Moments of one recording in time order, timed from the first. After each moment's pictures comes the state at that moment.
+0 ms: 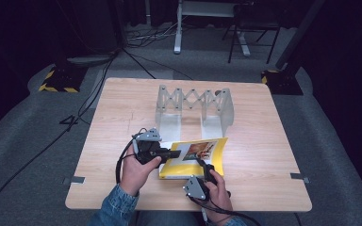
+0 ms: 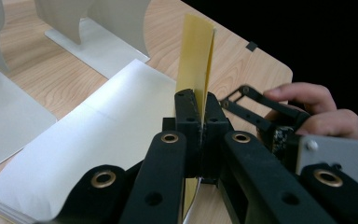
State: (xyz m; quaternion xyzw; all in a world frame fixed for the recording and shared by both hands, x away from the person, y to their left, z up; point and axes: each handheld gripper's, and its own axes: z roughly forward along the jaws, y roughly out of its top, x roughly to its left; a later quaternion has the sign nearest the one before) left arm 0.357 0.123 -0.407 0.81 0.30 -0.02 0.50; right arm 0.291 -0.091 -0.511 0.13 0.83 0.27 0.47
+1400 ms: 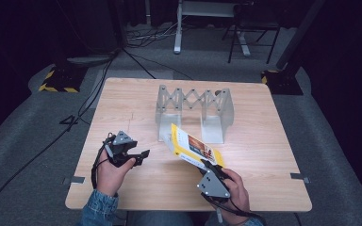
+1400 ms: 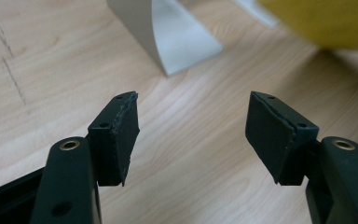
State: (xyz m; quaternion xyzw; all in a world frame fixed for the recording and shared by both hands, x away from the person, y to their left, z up) left arm 0.359 0.201 -0.446 0.80 0.43 0.13 0.39; right arm 0.266 -0.119 -0.419 0.14 0.83 0.32 0.43
